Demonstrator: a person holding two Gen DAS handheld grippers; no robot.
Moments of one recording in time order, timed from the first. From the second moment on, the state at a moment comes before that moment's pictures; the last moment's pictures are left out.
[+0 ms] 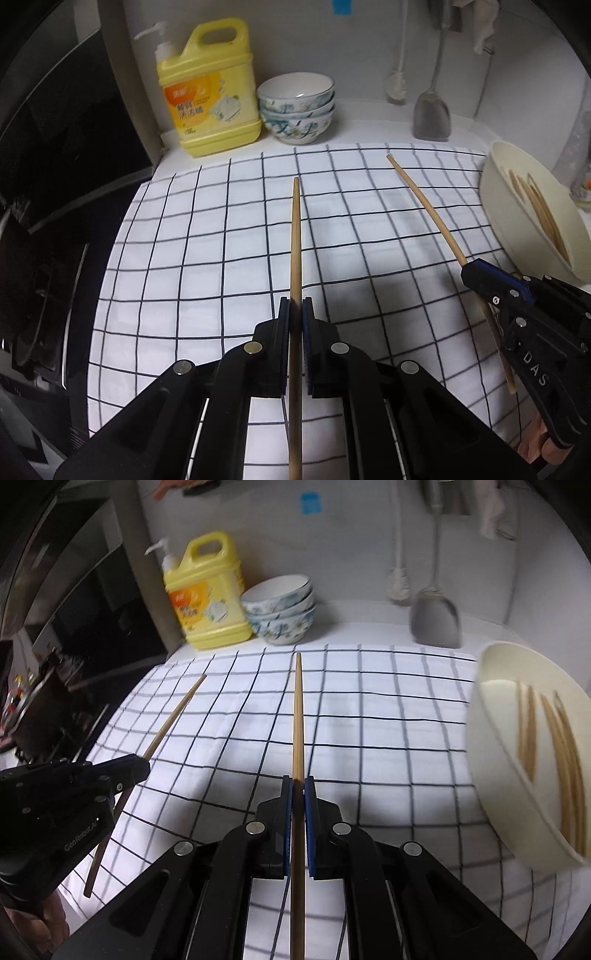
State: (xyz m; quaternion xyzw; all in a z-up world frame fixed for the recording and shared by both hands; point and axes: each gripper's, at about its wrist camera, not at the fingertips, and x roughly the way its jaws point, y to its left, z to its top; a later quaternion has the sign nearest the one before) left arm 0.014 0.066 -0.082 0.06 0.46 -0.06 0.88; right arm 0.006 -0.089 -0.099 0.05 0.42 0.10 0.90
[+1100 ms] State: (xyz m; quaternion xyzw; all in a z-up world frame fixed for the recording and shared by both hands) left arm 0.019 -0.210 -0.003 0.11 0.40 -0.25 0.87; right arm -0.059 -0.362 -0.021 0.15 0.36 -0.08 0.92
